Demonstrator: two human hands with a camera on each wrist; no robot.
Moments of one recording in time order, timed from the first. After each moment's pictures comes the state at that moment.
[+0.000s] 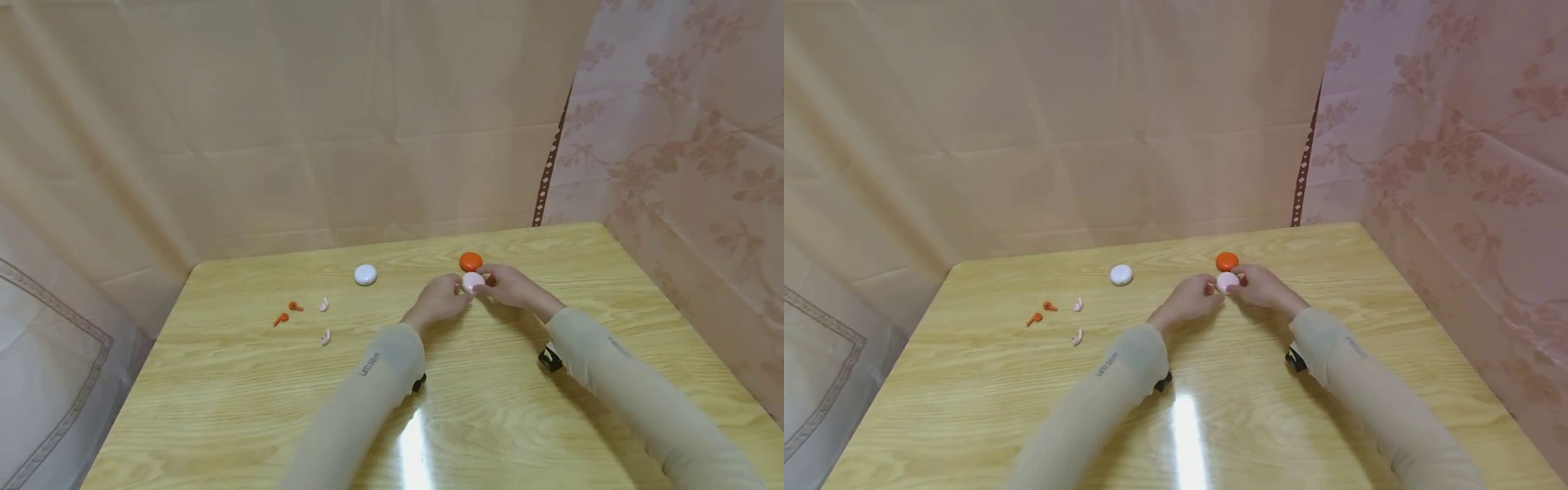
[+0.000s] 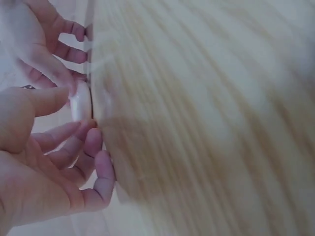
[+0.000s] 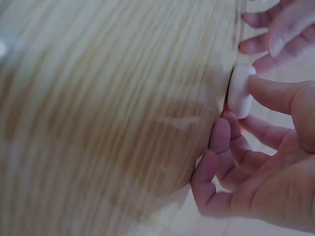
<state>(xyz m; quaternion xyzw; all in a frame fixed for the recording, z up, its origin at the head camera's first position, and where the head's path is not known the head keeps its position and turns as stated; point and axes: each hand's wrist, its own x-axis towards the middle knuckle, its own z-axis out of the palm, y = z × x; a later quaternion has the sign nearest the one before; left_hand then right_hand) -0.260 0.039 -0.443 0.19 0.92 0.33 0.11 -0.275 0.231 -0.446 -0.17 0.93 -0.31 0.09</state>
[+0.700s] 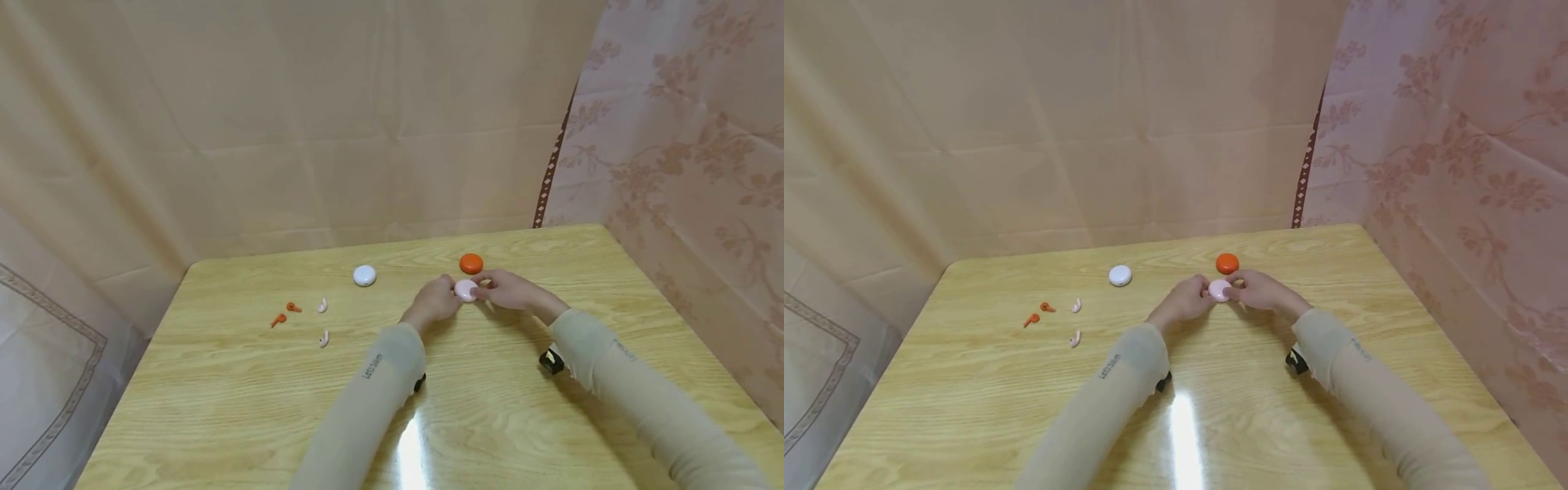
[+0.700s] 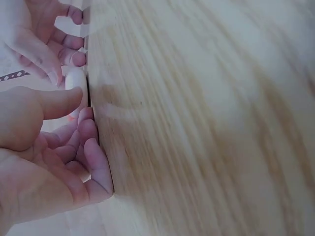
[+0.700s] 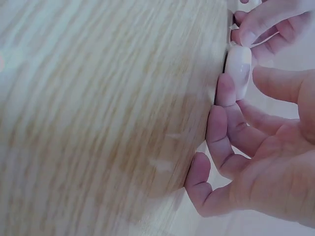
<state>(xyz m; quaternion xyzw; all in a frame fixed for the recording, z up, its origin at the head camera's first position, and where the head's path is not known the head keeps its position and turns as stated) -0.263 0.040 -0.441 0.13 0.93 0.31 0.13 -0.278 0.230 -0.440 -0.17 0.89 -0.38 0.19</state>
